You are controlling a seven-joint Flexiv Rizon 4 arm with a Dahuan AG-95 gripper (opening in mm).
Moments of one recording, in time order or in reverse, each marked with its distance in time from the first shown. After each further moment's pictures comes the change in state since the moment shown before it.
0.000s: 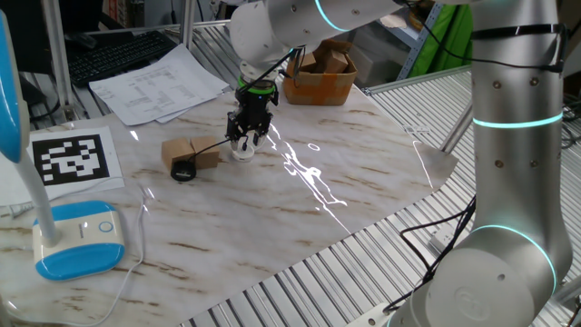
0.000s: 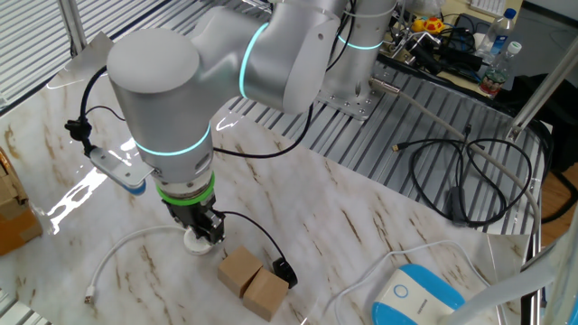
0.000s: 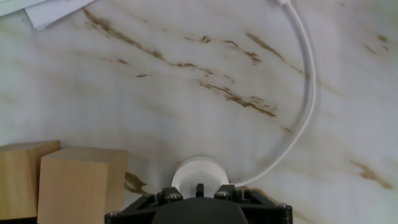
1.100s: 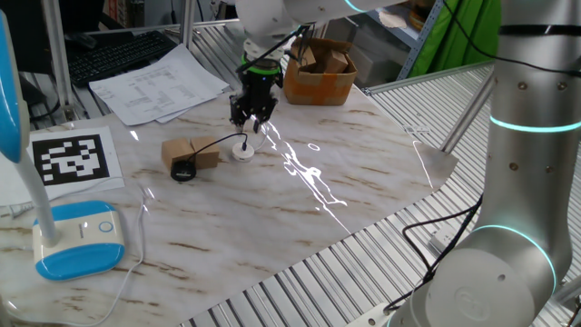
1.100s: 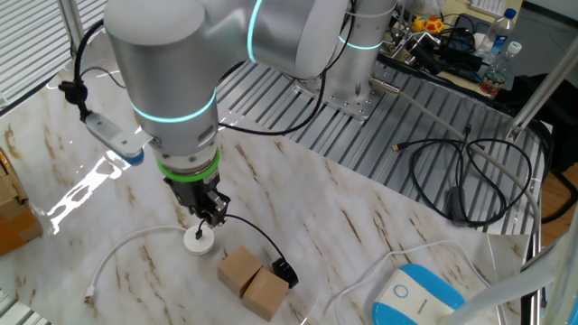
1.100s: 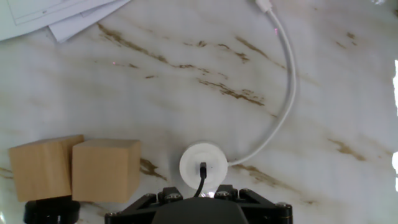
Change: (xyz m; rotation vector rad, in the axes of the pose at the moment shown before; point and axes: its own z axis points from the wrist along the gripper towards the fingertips) arm 0.012 0.008 -0.064 -0.002 -0.006 0.059
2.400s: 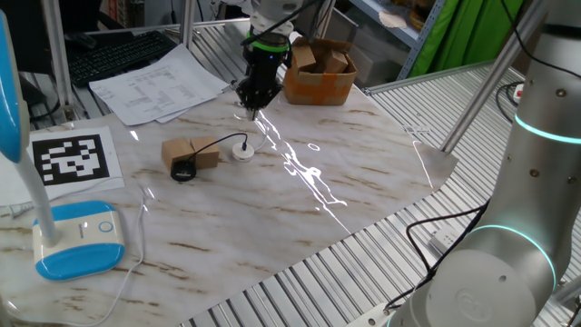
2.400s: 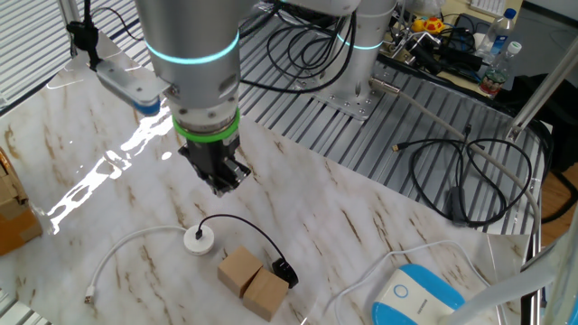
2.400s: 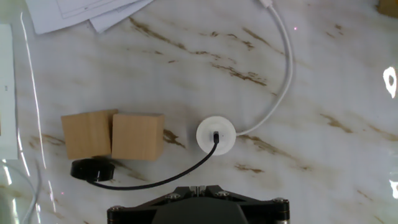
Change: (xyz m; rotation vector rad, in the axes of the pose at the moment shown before) arm 0.030 0.018 -0.065 -0.022 -0.002 -0.055
